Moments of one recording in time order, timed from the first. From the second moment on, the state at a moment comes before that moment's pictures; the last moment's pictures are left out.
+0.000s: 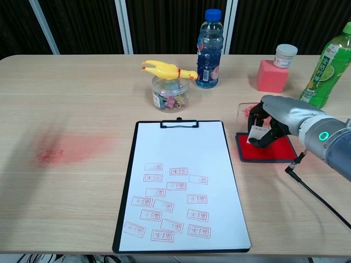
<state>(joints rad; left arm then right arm) -0.14 -1.05 -0.01 -1.82 1.39 1.32 0.04 0.65 -1.76 0.22 -1.48 -0.73 1.15 -0.61</state>
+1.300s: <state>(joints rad) -0.14 -1.05 -0.01 -1.82 1.39 1.32 0.06 0.64 -1.70 0.21 -1.74 -0.86 1.23 -0.64</state>
